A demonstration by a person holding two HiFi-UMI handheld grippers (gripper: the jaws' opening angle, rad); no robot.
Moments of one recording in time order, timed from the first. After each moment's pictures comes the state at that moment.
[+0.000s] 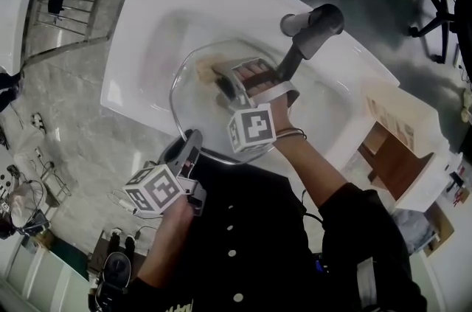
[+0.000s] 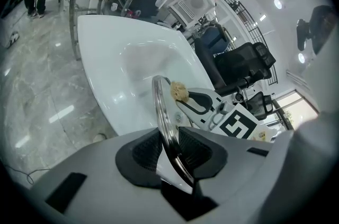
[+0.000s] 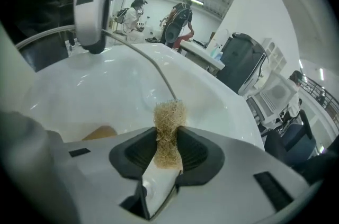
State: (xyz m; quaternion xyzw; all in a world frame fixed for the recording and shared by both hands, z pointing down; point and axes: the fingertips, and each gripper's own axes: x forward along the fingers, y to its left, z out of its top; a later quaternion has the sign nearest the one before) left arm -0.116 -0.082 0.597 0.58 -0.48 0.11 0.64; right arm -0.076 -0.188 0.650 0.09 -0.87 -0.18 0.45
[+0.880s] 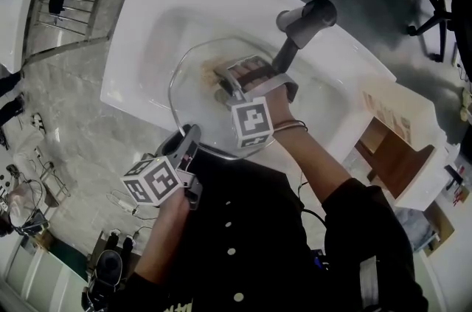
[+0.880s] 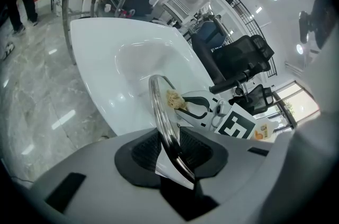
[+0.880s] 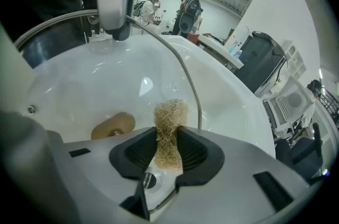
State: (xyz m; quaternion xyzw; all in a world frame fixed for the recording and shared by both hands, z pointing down) left arm -0.116 -0.081 0.598 0.60 -0.47 0.14 0.63; right arm -0.068 -0.169 0.665 0.02 -0.85 -0.21 0.49
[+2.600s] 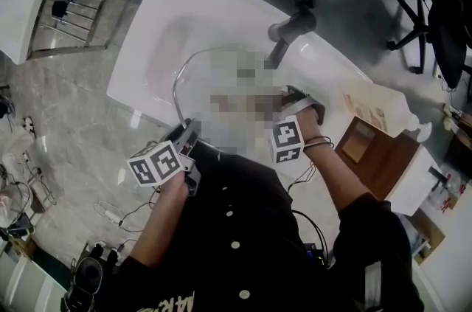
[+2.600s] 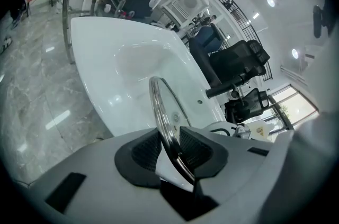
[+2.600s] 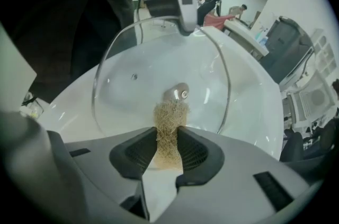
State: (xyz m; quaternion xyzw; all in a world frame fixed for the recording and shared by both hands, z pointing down) left arm -0.115 -0.081 0.595 0.61 -0.47 0.12 0.63; right arm 0.041 -0.090 0.644 -0.10 -0.80 -0.17 0.57
